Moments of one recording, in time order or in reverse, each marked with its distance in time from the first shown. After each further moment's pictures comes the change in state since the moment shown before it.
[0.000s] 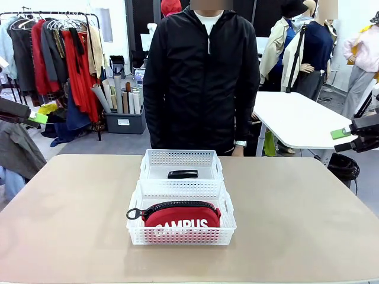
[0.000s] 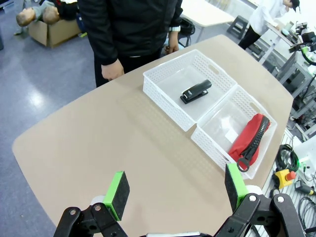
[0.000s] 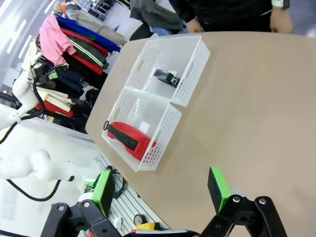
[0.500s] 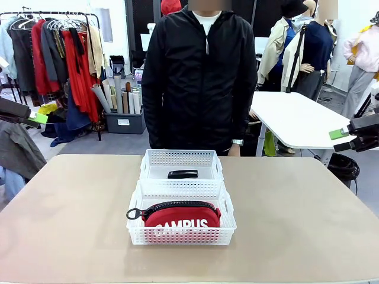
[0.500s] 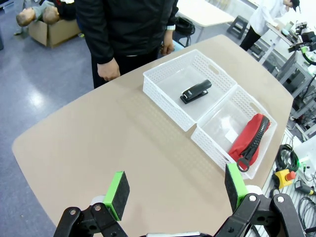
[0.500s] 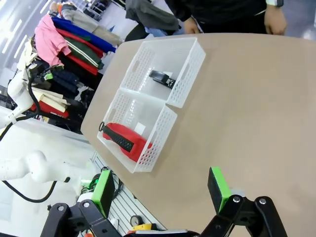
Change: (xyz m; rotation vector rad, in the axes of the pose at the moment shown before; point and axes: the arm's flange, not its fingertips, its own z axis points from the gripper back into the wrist) left arm 0.000 0.000 0.000 0.000 0.000 0.000; right arm 0.001 0.000 -0.003 -0.014 0.003 0.003
